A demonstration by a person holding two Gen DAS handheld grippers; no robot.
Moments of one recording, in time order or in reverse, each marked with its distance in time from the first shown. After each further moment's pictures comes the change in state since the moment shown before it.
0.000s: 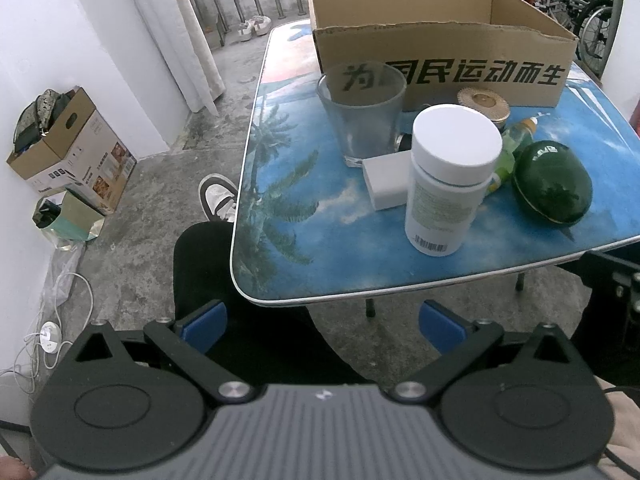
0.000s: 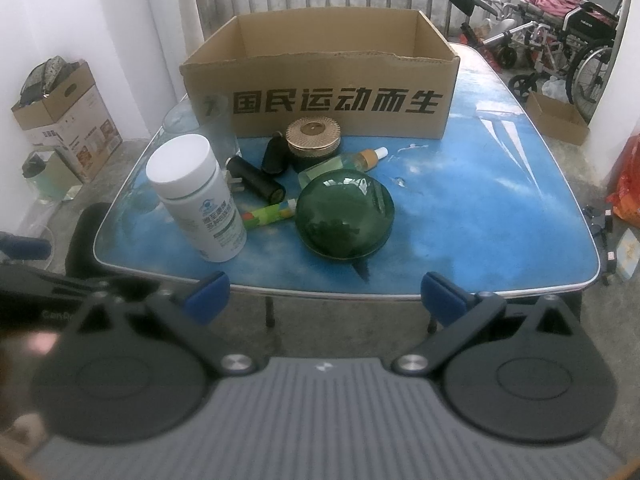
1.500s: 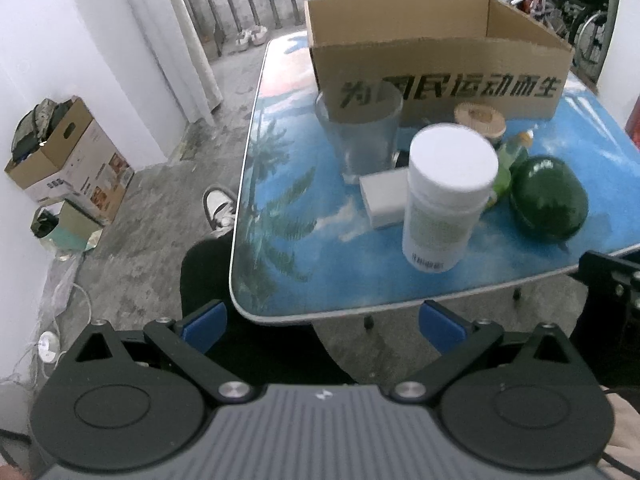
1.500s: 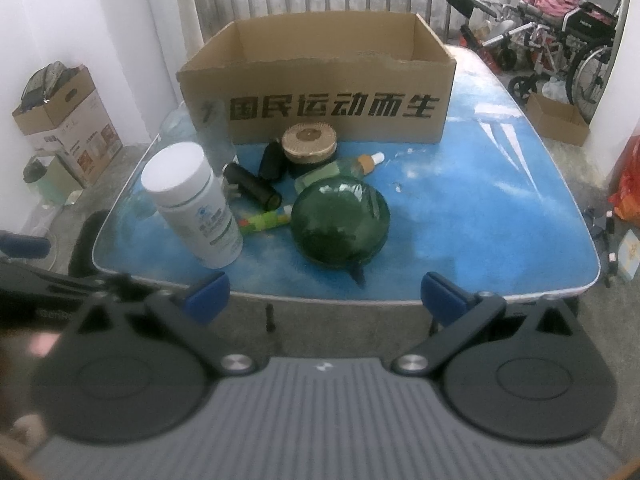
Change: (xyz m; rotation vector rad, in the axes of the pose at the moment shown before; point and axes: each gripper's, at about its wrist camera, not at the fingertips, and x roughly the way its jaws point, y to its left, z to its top) left arm -0.005 0.003 0.007 0.005 -0.046 -0.016; right arm -0.002 -0.004 0.004 0.001 -0.017 0.006
